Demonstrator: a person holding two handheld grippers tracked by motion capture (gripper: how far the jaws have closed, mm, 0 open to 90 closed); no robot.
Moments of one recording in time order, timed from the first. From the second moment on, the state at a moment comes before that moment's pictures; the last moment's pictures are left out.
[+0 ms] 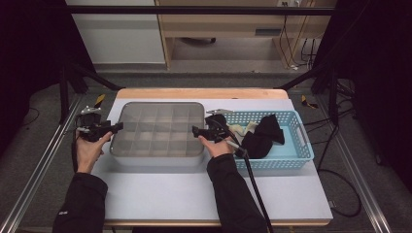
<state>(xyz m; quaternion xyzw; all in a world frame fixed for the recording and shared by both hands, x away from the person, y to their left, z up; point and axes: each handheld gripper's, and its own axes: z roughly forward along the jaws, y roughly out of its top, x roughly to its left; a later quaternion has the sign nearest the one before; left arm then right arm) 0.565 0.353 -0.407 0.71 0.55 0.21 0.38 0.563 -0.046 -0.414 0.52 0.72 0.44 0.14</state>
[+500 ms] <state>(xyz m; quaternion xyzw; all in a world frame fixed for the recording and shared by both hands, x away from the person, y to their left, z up) 0.560 0.345 -0.411 0.72 0.55 0.17 0.39 0.566 -0.045 -0.421 0.53 0.72 0.43 0.12</state>
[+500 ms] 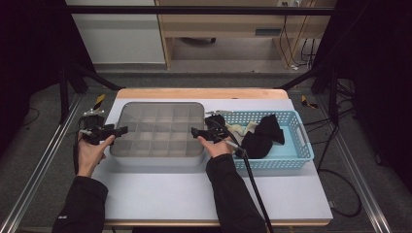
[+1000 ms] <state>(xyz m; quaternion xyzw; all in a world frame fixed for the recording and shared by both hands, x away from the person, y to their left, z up) 0.567 0.343 -0.410 0.73 0.55 0.16 0.38 0.570 -0.045 -0.423 0.53 0.72 0.44 0.09</state>
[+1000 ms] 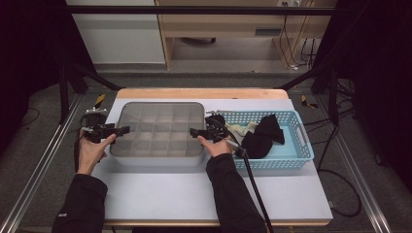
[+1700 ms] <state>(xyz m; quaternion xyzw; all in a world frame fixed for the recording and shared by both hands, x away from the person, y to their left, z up) 0.563 0.345 -0.403 0.71 0.57 0.15 0.39 0.570 -0.047 -0.421 0.54 0.71 0.44 0.07</state>
